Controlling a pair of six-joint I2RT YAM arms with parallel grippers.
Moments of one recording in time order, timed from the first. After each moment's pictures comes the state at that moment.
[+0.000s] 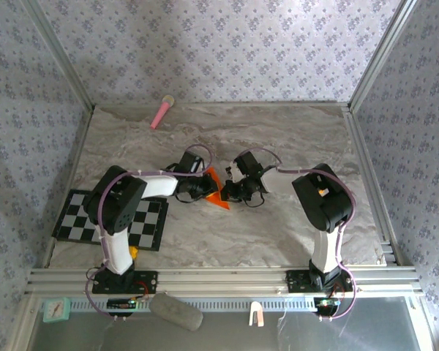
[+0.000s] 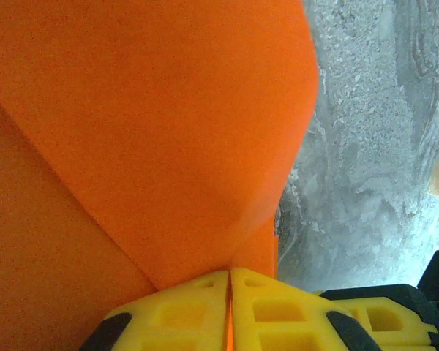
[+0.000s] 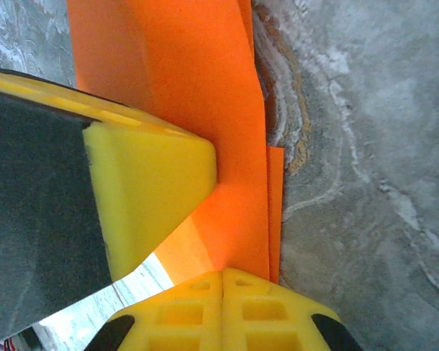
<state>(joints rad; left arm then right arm) -0.58 1.87 0.96 -0.03 0.41 -0.93 0.59 1.90 1.03 -0.20 -0.54 0.53</state>
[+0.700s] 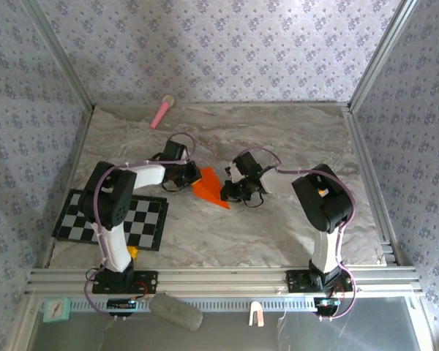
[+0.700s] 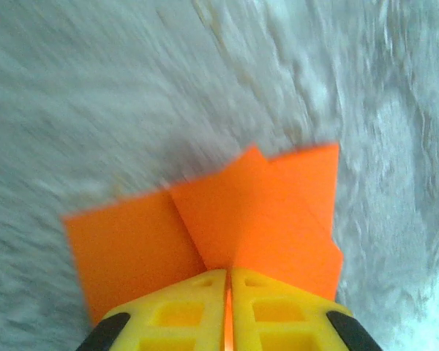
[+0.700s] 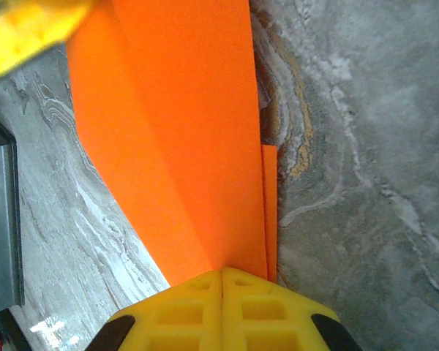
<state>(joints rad) -0.40 1.88 1.04 -0.13 0.36 -0.83 0.60 1.90 1.02 -0.20 -0.51 0.53</state>
